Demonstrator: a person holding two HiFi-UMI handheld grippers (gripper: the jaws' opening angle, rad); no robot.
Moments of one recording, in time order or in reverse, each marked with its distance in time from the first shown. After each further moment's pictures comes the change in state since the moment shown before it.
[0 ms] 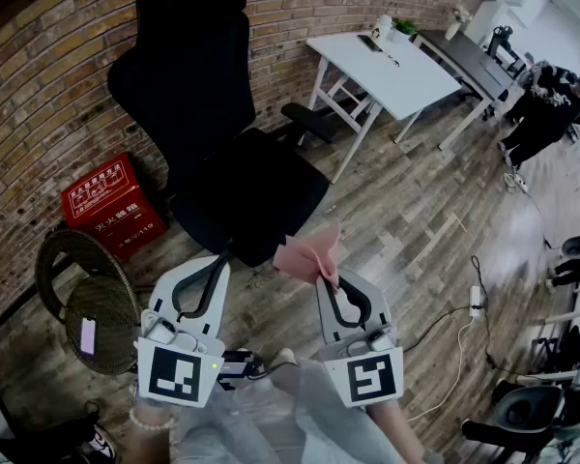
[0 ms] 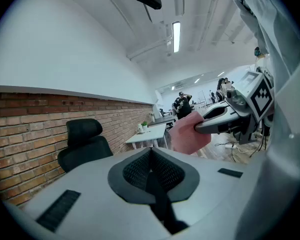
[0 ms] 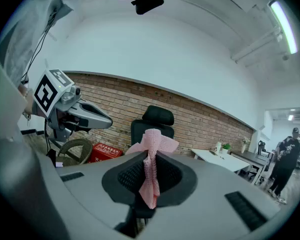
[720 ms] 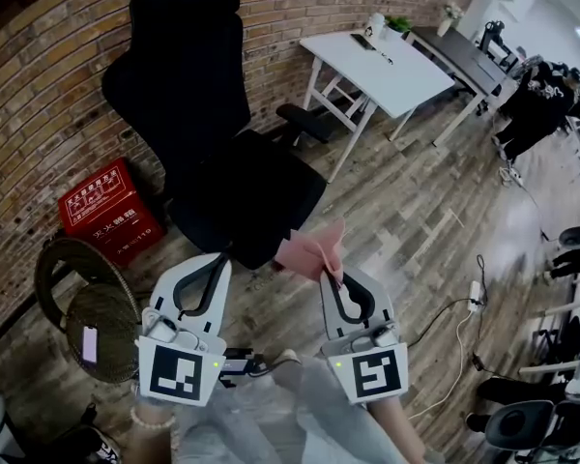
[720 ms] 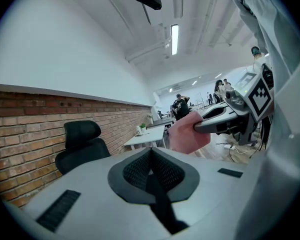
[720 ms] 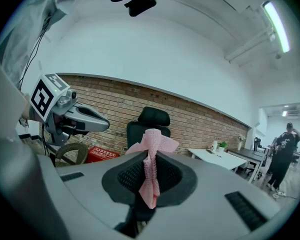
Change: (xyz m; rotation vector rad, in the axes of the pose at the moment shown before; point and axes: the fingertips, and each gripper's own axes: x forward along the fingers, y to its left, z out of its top) left arm 0.005 0.010 0.000 0.012 -0.030 -0.025; right arm 0.007 -0.003 0.002 0.053 -0.004 -0.054
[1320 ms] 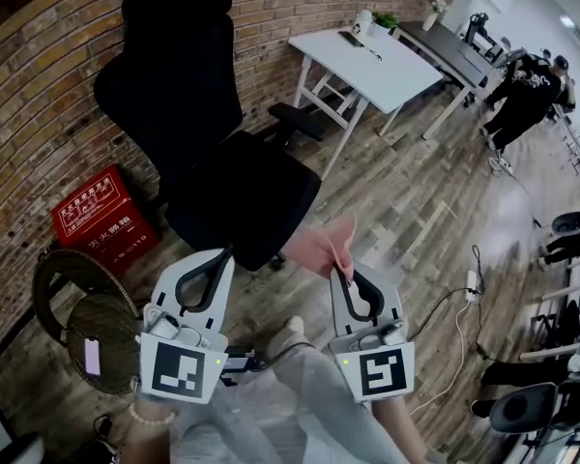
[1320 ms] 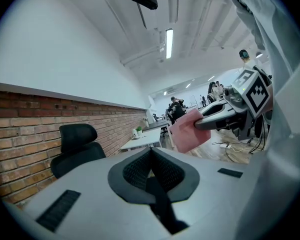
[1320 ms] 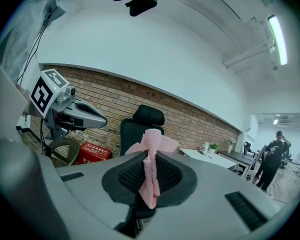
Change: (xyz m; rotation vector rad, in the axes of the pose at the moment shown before) left arm -0.002 0.017 -0.012 0.029 -0.036 -0.060; right arm 0.004 0.008 0.002 -0.042 0.021 -0.098
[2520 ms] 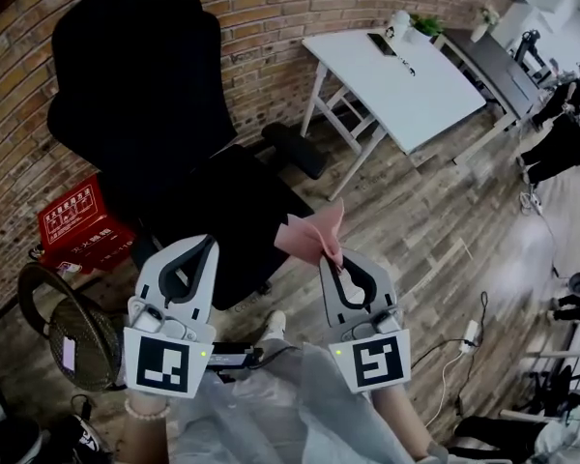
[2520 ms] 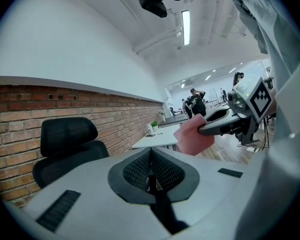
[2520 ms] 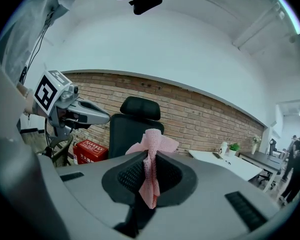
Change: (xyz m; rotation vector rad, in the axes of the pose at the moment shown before) left arm 0.277 0.060 0.022 -0.026 0.085 0.181; right arm 0.207 -0.217 -0.052 0.001 -0.022 0.239
